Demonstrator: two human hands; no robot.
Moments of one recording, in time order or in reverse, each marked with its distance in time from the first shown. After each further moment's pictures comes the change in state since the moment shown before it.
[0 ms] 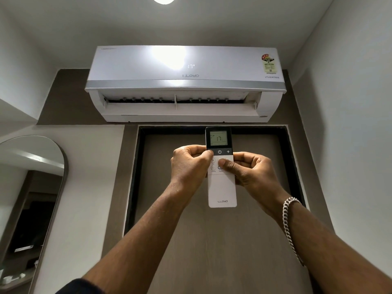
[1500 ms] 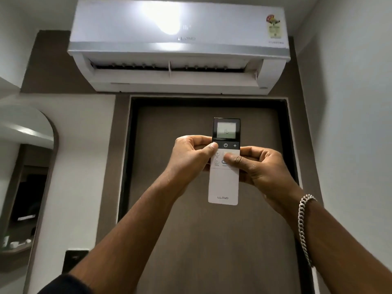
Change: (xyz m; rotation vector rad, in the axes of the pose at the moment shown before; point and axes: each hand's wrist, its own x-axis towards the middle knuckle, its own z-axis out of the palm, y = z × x) left_hand -0.035 -0.028 0.005 -0.030 -0.241 -0.169; right_hand -0.050 0.012 -0.017 0.015 0.037 0.231
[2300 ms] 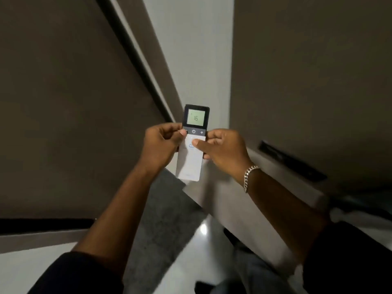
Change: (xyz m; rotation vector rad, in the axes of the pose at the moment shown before) left_hand -0.414 -0.308 0.319 -0.150 -0.909 -0.926; right_hand -0.495 0.285 -0.179 -0.430 0.852 1.218
